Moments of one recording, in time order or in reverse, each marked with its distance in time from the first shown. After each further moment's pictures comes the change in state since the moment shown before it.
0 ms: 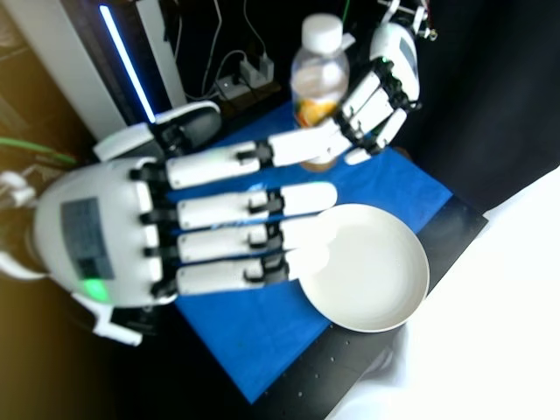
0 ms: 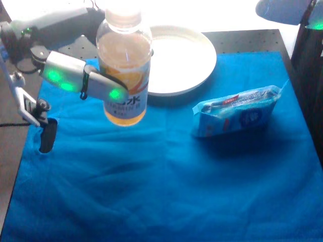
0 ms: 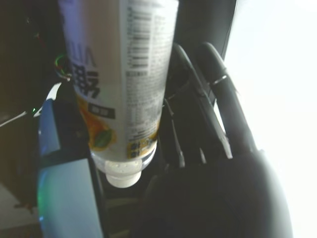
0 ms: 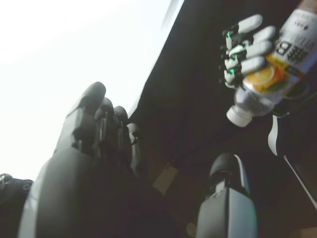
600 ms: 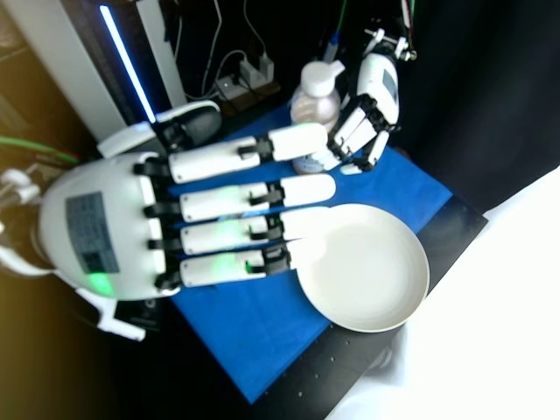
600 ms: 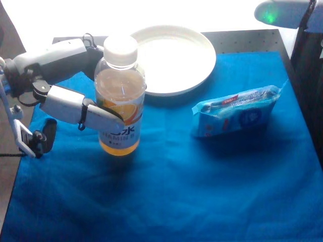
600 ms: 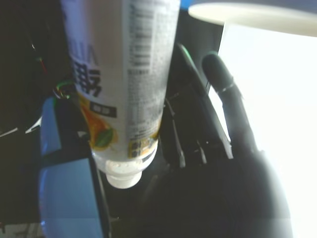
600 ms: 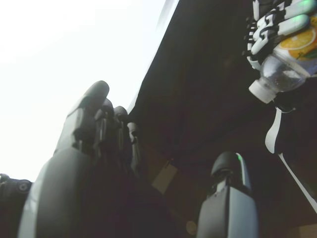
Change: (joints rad) left arm 0.135 -0.007 -0.027 -0.095 -0.003 0.039; right arm -0.008 -0.002 -0.005 0.003 0.006 0.000
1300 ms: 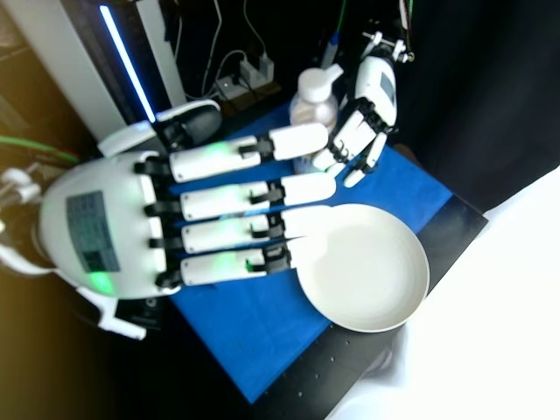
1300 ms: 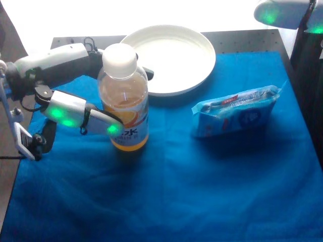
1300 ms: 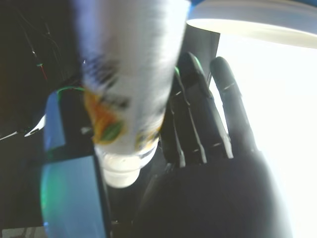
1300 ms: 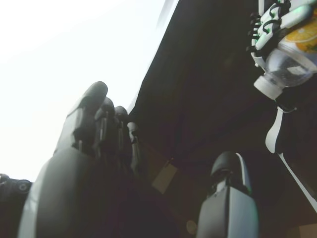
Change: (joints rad) left arm 0.005 0.012 -0.022 0.001 0.008 0.018; right arm 0.000 0.000 0.000 0.000 0.000 0.000
